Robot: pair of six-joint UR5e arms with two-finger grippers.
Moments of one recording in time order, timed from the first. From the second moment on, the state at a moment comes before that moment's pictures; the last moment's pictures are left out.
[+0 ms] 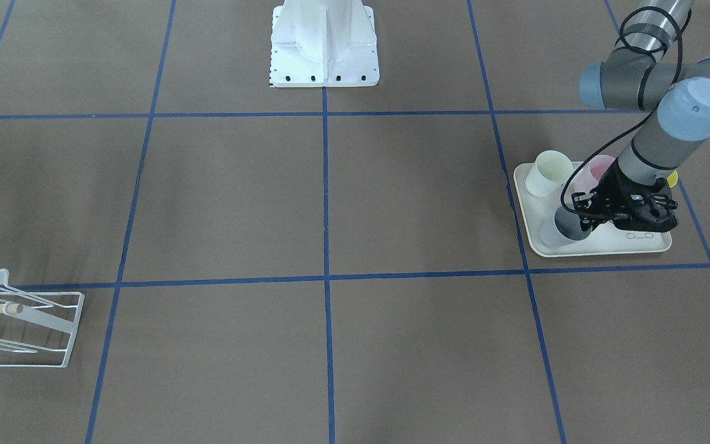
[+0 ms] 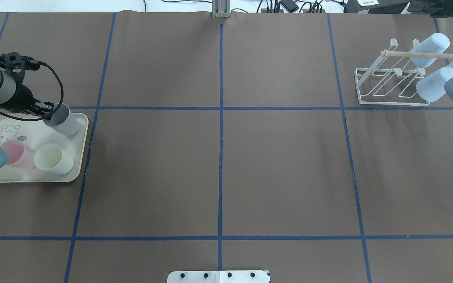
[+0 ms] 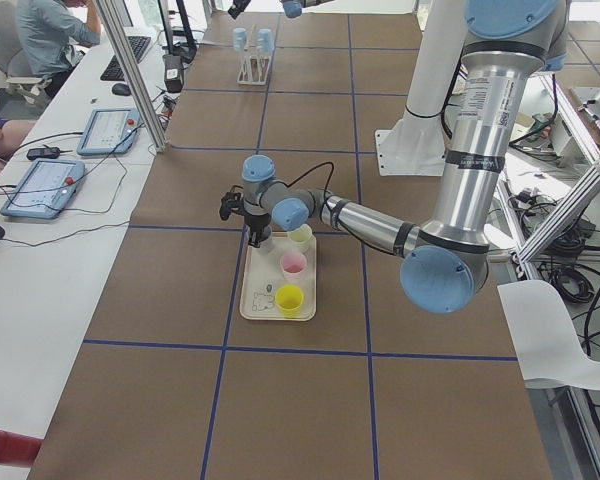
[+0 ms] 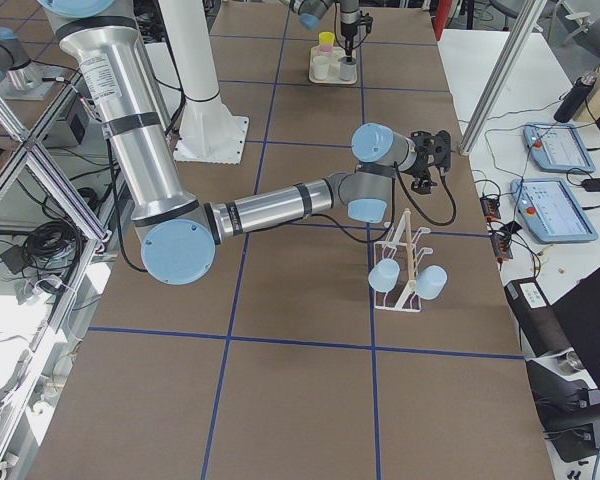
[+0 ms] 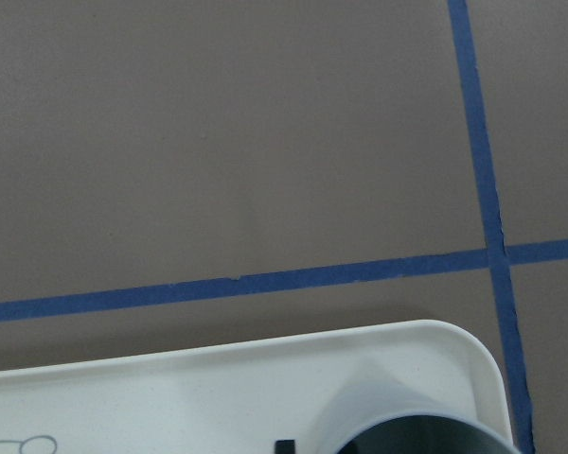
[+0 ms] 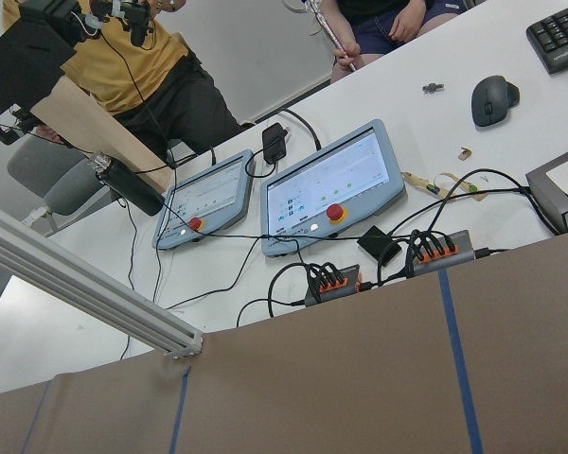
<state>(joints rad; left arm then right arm) -0.96 -1.74 -1.66 -1.93 -2.09 -0.72 1.23 -1.25 1.51 -0.42 2.06 1.32</state>
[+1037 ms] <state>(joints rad) -1.19 -1.84 -1.87 -1.73 -2.04 -1.04 1.19 -1.23 1.54 -0.41 2.06 1.39</state>
